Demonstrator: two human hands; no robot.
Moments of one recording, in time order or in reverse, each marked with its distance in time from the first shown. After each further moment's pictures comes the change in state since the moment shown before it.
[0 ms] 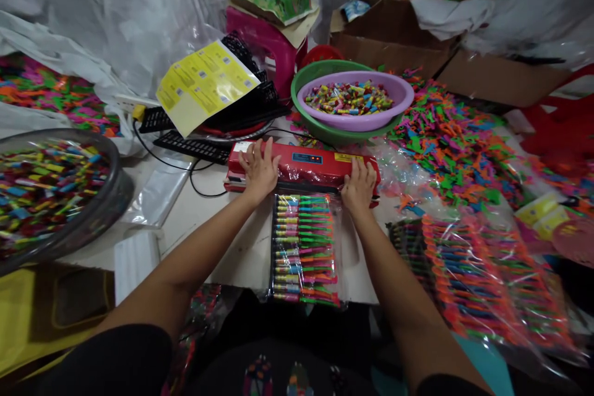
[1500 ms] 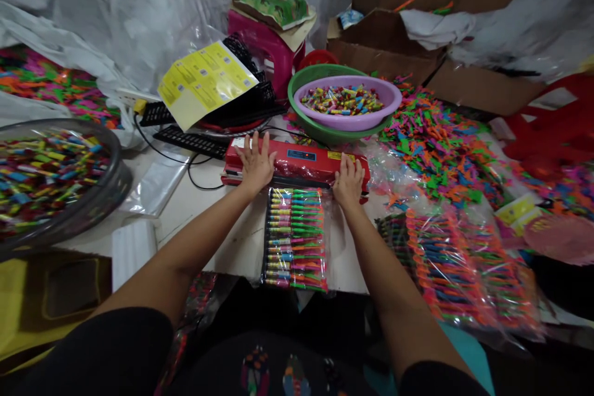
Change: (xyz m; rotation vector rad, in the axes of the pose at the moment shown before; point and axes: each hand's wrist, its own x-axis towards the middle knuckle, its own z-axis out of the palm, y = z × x) left_hand 0.002 -0.002 0.003 -0.036 -0.003 0.010; right_hand 0.003 -0.001 -0.003 -0.017 -0.072 -0.028
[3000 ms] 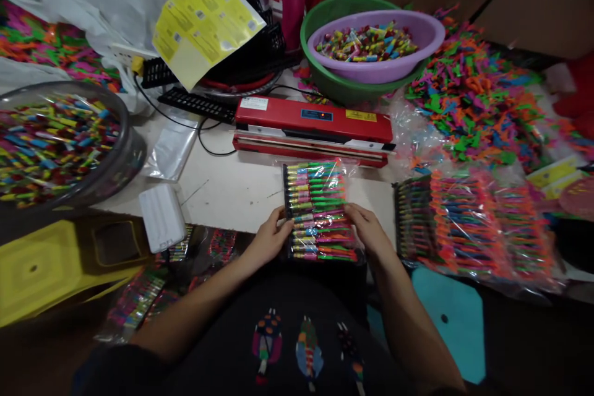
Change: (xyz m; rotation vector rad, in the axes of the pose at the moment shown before) left_hand -0.215 0.012 -0.070 -1.055 -0.700 -0.510; right_hand -0.156 -0.018 -0.085 1.042 -0.608 0.431
